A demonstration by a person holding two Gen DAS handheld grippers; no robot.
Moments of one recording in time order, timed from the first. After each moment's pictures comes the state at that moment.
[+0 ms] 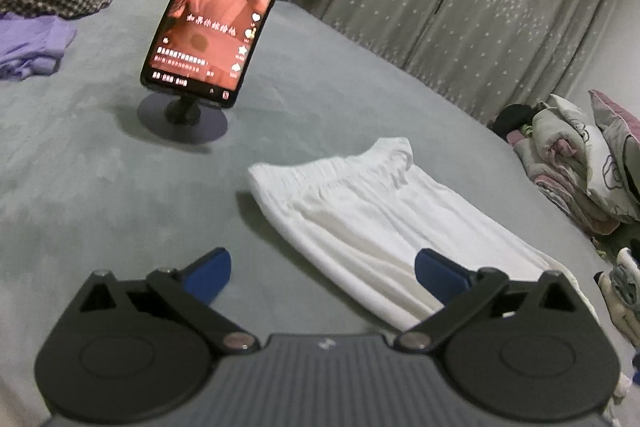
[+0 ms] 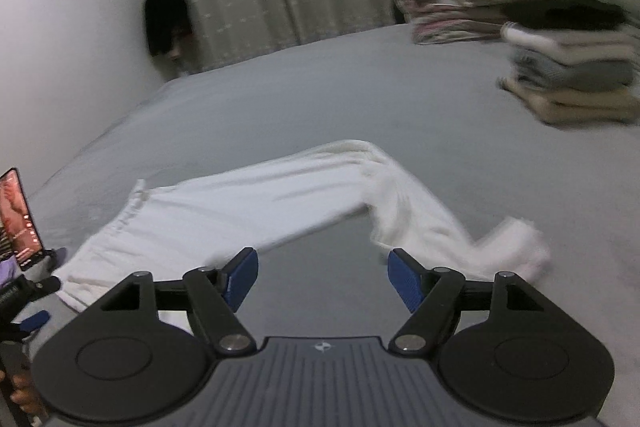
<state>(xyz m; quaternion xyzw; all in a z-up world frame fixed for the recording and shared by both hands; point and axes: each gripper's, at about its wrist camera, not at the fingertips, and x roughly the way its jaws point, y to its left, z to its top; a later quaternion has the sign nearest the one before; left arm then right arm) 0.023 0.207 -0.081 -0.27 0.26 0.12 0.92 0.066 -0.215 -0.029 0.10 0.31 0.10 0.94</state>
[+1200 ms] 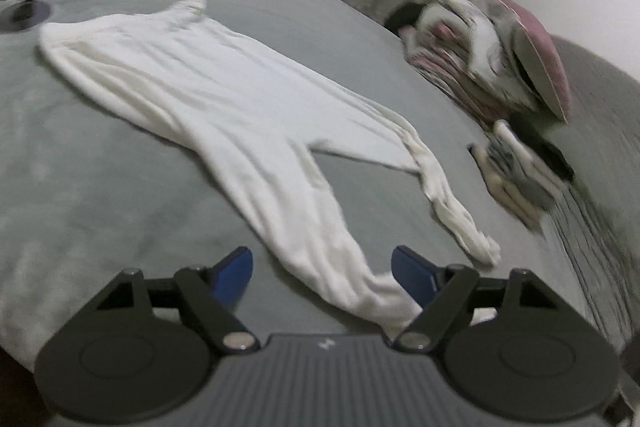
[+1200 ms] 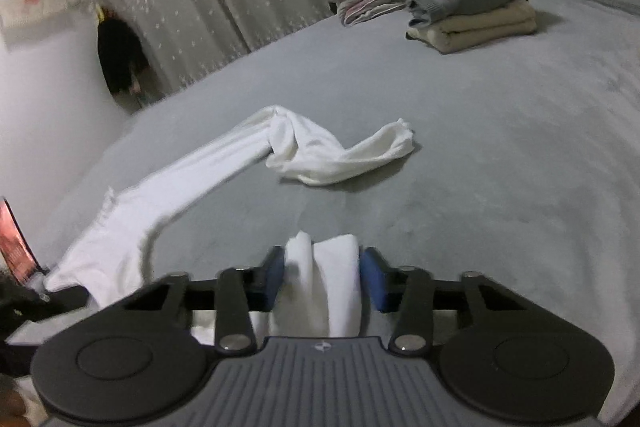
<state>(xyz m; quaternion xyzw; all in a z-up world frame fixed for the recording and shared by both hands) -0.013 0.035 -0.064 -0.25 0.36 -0.08 0.89 0.002 -0.280 -0.073 0.18 0.31 0.05 0.93</state>
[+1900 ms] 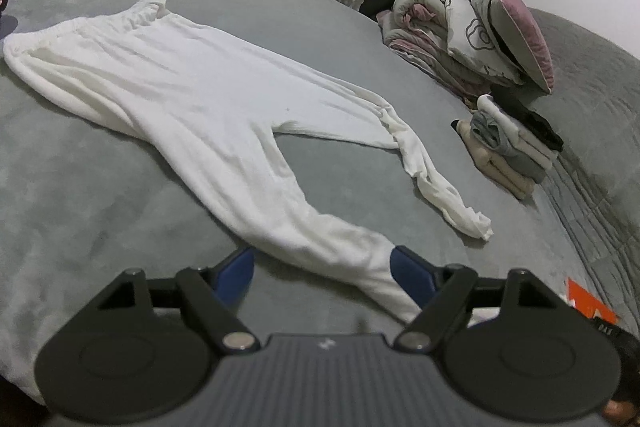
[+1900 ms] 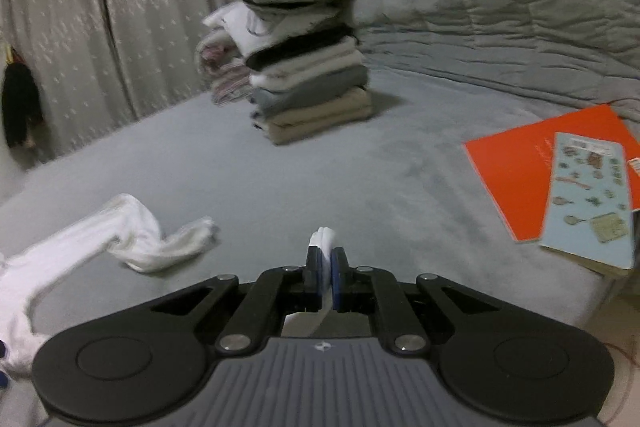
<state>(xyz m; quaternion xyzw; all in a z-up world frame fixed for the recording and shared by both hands) -0.010 0.018 -0.065 -0.22 0.36 -0.10 0.90 -0.049 -0.366 -0.047 0.13 0.24 -0.16 0.95</state>
